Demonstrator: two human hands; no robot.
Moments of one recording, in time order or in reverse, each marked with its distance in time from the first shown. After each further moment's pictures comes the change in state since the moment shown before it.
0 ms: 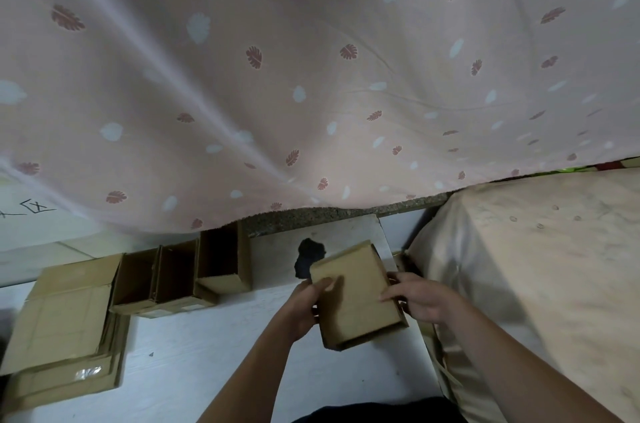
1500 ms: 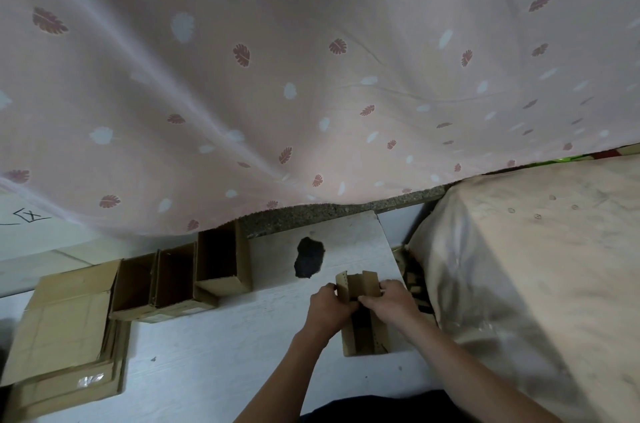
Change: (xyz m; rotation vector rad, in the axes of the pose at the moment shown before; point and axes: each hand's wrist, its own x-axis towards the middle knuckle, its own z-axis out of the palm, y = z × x) left_hand 0.012 -0.025 0.036 0.801 0.225 0.183; right_hand 0.000 0.028 0.059 -0.504 0.507 -0.143
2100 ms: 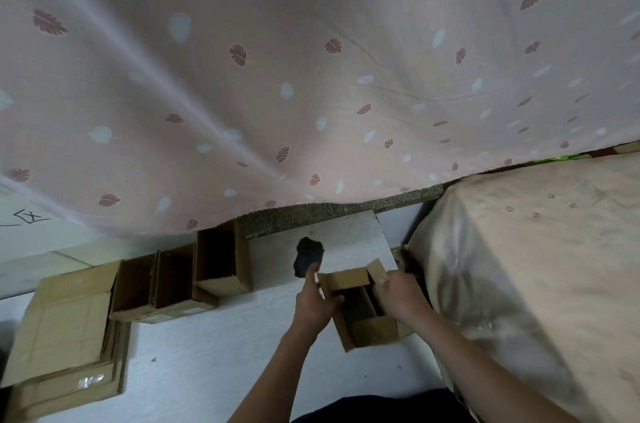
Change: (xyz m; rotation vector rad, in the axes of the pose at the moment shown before) left_hand -0.007 -0.010 -0.019 -0.131 0.059 0.089; right_hand -0.001 -0.002 -0.025 -0.394 0.107 -0.171
